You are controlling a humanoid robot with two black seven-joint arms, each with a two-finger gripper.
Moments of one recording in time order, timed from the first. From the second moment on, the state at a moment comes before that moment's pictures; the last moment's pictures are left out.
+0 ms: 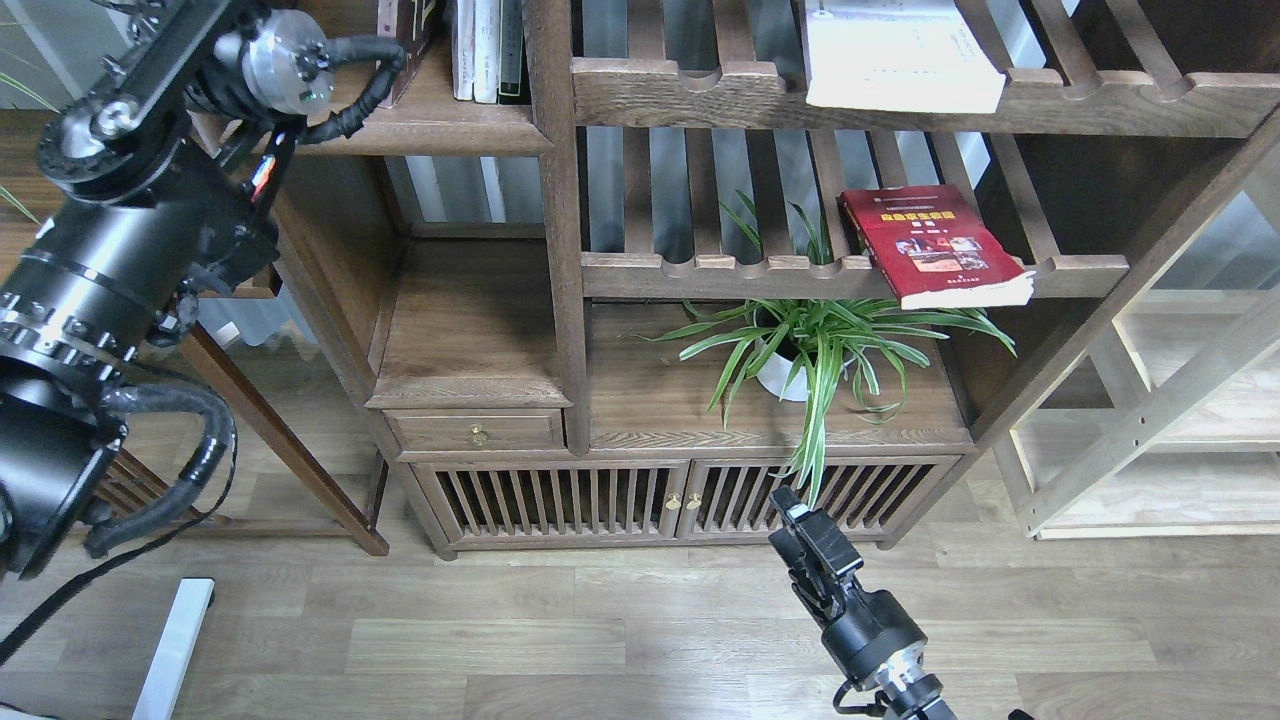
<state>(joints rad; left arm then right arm) -1.22 0.07 -1.12 -0.77 0.74 0.17 -0.28 -0.14 -0.15 0.93 1.09 0.20 0.58 0.09</state>
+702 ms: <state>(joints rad) -1.15 0.12 -1.12 -0.99 0.54 0.15 -0.30 -0.06 -0.14 1.08 1.09 0.21 0.58 0.09</state>
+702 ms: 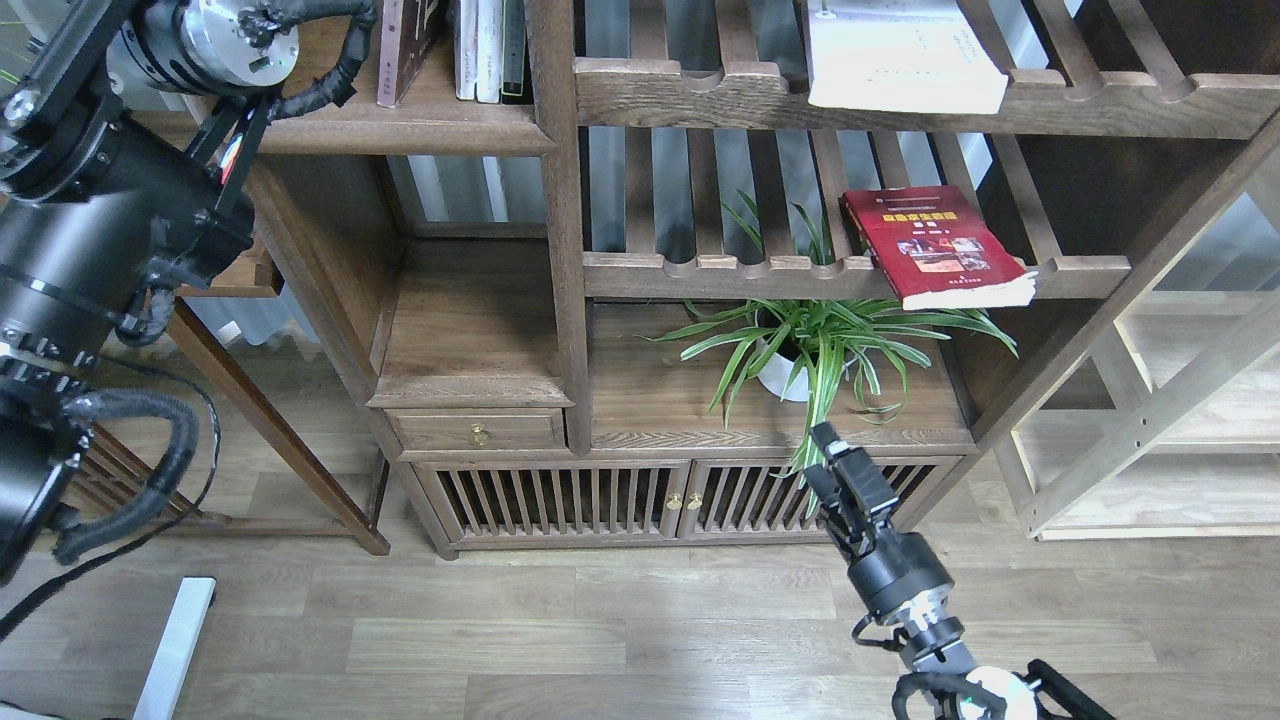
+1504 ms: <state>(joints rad) -0.93 0.16 -1.29 -1.43 0.29 -0.20 -0.32 -0.05 -0.13 1.25 1.09 0.25 0.58 0.10</state>
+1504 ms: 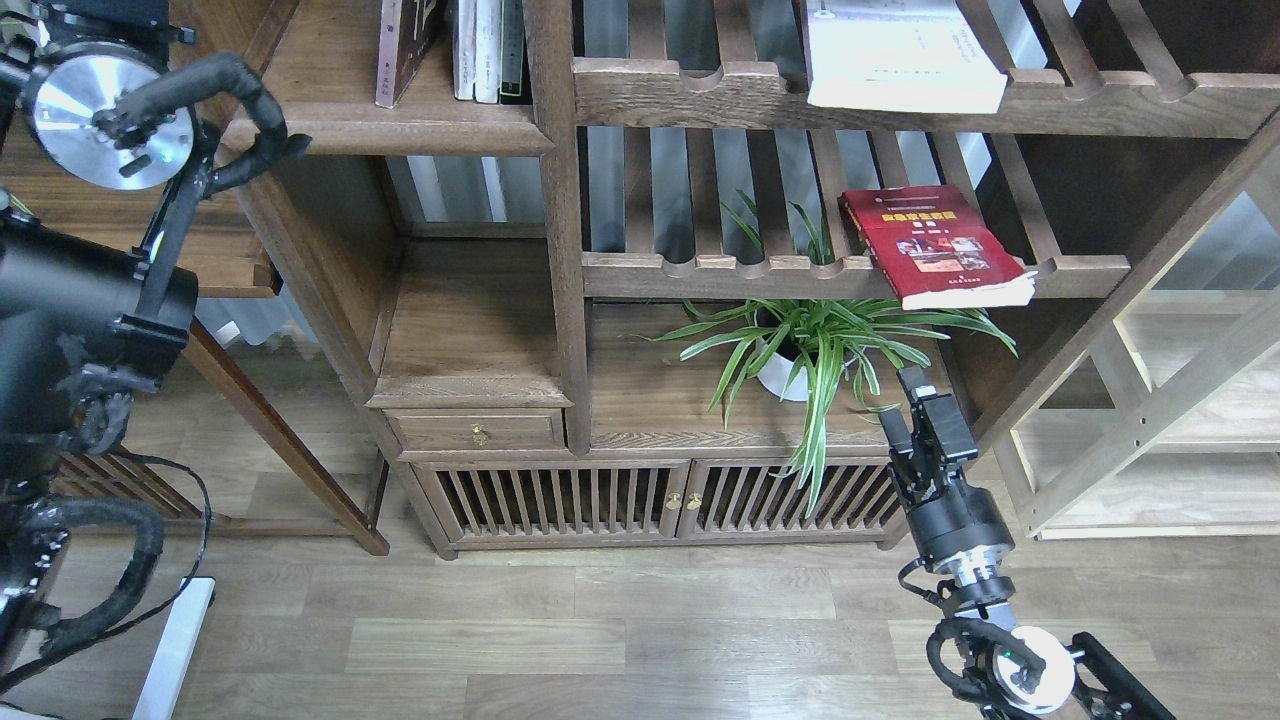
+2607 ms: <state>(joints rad) -0.31 0.13 -1.08 -1.64 0.25 -0.49 -0.06 0.21 -0.12 1.32 0.98 0.31 0.30 0.10</state>
